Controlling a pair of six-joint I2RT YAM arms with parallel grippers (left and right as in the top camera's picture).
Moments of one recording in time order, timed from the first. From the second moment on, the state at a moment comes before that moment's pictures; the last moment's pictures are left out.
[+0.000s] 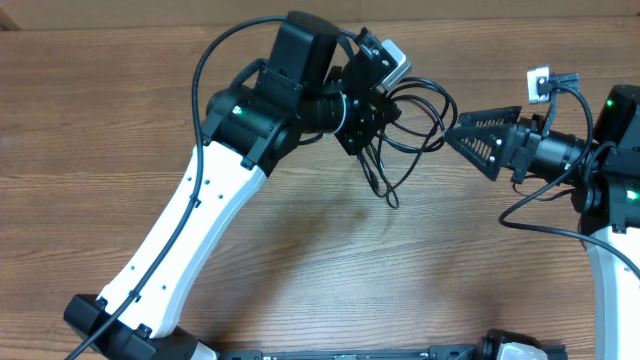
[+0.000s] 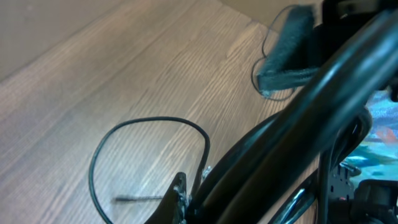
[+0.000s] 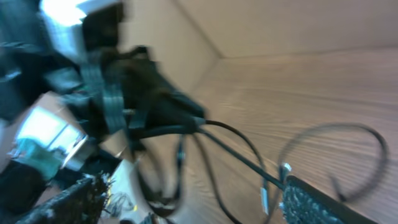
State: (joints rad) left arm -0.56 1.67 1.83 -0.85 0.55 0.12; right arm -0.21 1.19 1.19 -0.62 -1.31 0.10
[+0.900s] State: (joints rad) left arm -0.64 1.67 1.83 -0.97 0.27 -0.02; right arm -0.24 1.19 1.19 -0.57 -1.42 0.07
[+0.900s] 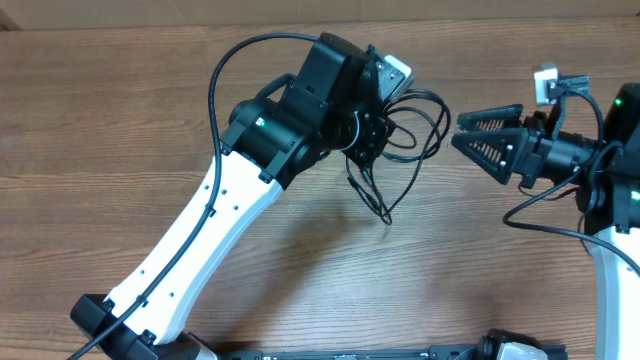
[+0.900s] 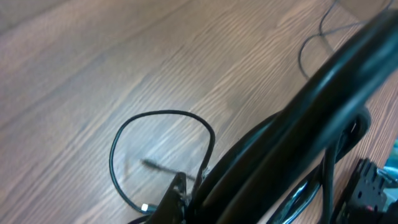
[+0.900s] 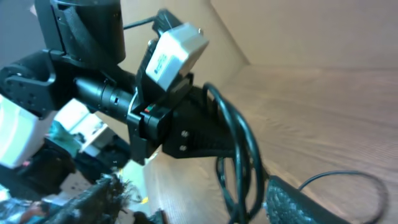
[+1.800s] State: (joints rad) left arm -0.73 1.67 1.83 -0.90 0.26 -0.05; right arm -0.24 1.19 1.19 -0.57 -1.47 0.07
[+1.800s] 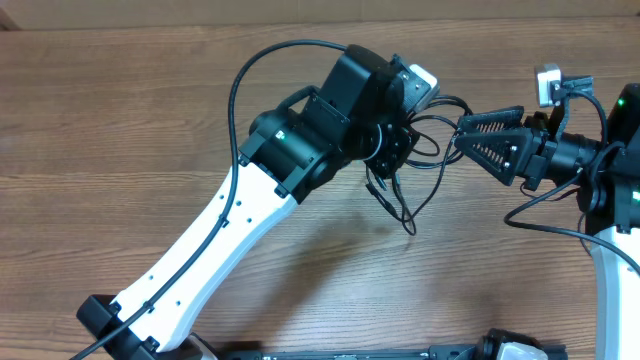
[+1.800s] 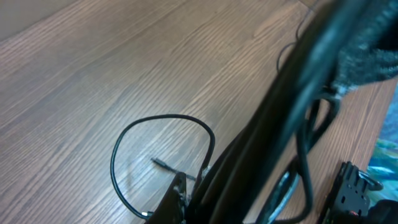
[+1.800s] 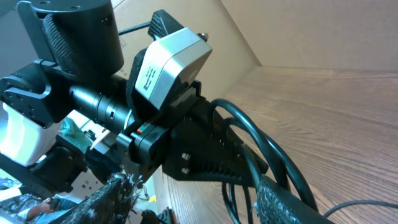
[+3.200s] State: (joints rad) left arm -0.73 1.66 1.83 -0.87 0.33 -0.02; right arm -0.24 1.19 1.19 -0.57 -1.32 0.07
